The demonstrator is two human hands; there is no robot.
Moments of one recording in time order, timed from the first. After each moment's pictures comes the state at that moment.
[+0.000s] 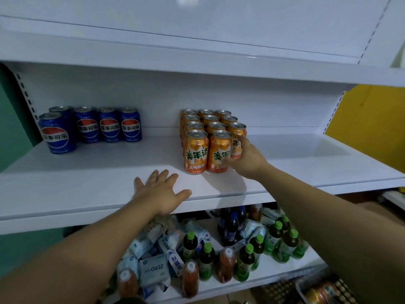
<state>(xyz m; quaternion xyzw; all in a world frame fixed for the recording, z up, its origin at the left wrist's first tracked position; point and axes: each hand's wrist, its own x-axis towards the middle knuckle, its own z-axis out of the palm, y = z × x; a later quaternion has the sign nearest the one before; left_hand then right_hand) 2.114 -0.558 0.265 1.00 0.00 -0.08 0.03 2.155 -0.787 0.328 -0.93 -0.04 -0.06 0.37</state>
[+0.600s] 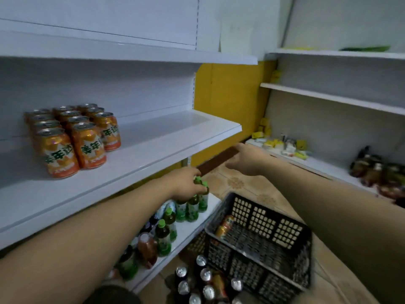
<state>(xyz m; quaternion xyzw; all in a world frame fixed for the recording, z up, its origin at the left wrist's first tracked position) 2.029 -0.813 0.294 0.90 -0.39 -0.15 0.13 1.943 -0.992 0.334 -0.96 0.26 -0.01 0.14</state>
